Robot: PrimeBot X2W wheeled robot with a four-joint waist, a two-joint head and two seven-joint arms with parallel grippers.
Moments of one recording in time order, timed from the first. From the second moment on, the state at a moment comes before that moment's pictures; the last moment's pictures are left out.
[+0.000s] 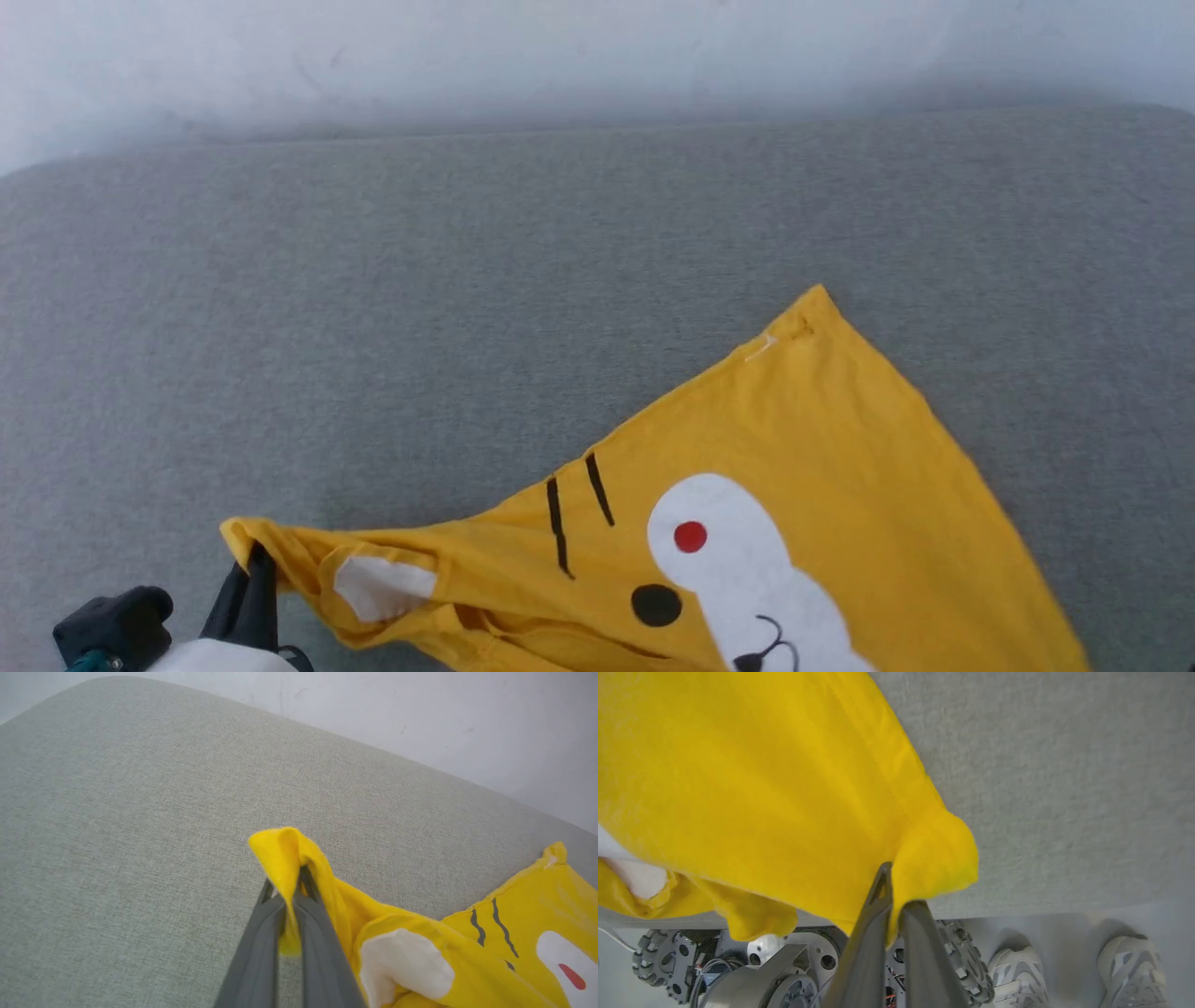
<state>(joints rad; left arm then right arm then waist) 0.22 0.51 -0.26 -0.21 -0.80 0.38 -0.13 0.40 -0.21 -0.30 -0.29 0.50 0.13 0.92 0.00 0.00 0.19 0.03</state>
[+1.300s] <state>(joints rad) -0.01 0.41 -0.40 -0.13 -0.78 0.32 -0.08 -0.55 -0.38 0.32 0.52 0.69 0.13 0.53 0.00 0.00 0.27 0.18</state>
